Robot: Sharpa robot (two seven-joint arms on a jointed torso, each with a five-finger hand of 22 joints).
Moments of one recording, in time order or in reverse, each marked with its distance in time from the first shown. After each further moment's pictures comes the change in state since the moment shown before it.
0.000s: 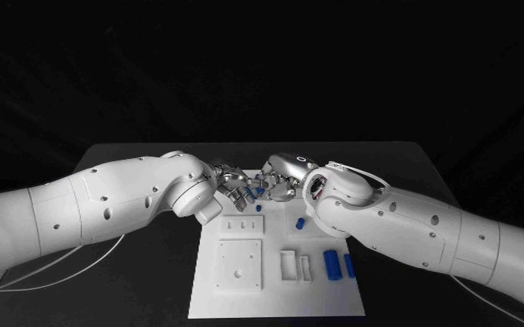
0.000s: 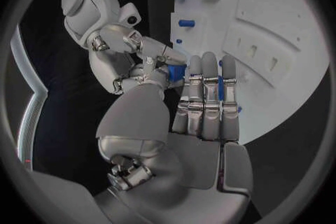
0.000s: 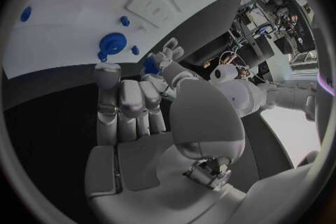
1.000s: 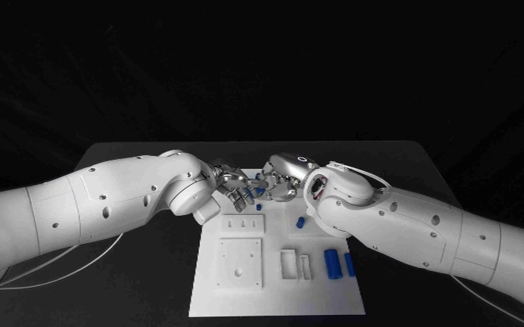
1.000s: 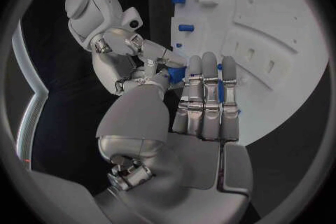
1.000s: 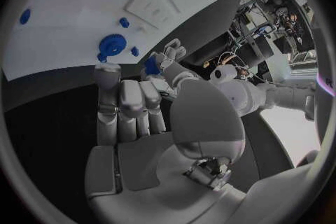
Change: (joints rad) left arm -0.001 -0.007 -0.001 -0.004 0.000 0.043 0.012; left_hand -0.001 -0.008 0.107 0.051 -0.169 0.003 0.015 0.002 0.000 0.007 0.000 -0.002 0.000 0.000 0.000 0.008 0.007 0.000 -0.034 0.002 0.065 0.065; right arm -0.005 -0.002 0.001 -0.002 0.002 0.000 0.010; right_hand -0.002 -0.002 -0.001 0.005 0.002 0.000 0.000 0.003 -0.001 0.000 0.000 0.000 0.000 -0.001 0.001 0.000 0.000 0.000 0.000 0.000 0.000 0.000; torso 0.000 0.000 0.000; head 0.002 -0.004
